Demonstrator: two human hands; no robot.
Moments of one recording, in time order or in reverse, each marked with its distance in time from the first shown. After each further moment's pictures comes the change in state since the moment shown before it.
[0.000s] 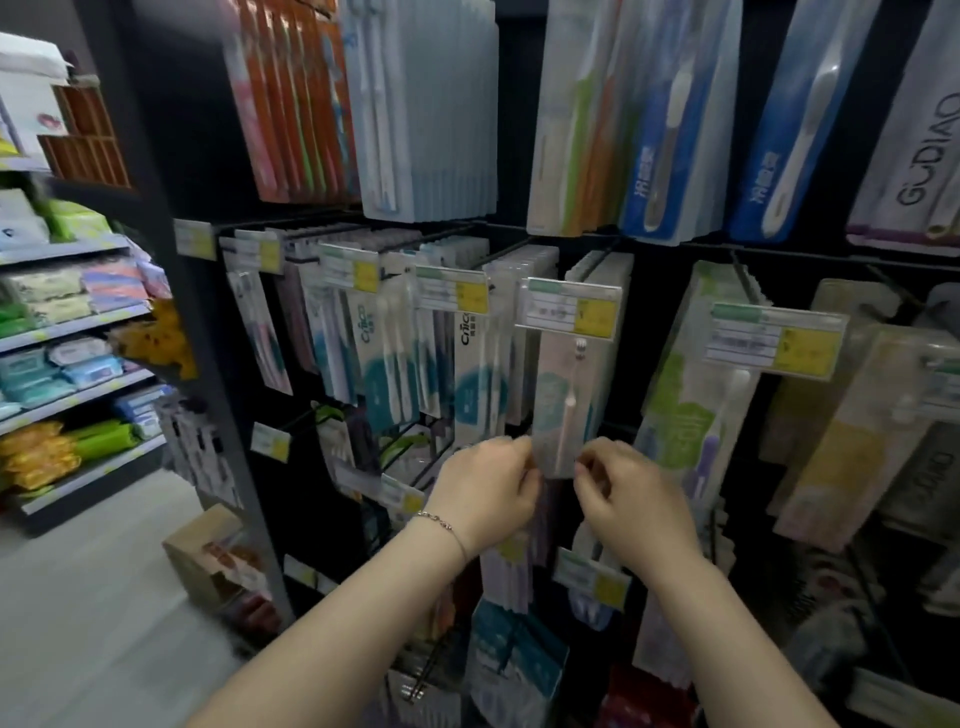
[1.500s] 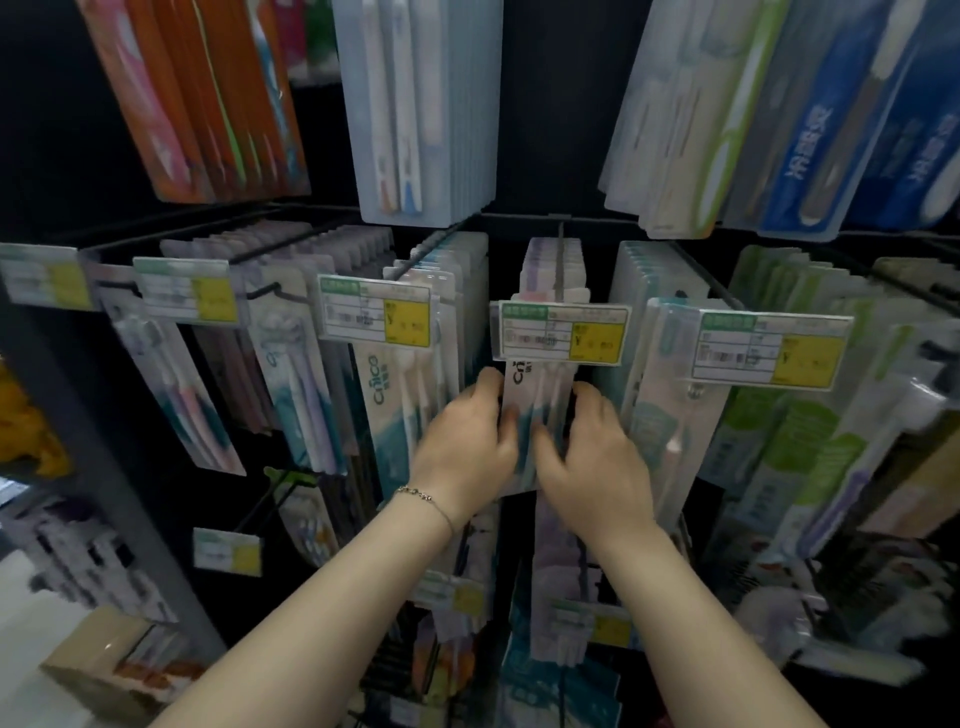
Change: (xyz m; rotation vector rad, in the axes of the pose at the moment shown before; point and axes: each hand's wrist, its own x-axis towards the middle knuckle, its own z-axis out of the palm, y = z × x) left_hand 0.098 -0.132 -0.018 -0.409 0.108 0.071; right_hand 0.113 -0.089 0.095 -0.036 0.255 0.280
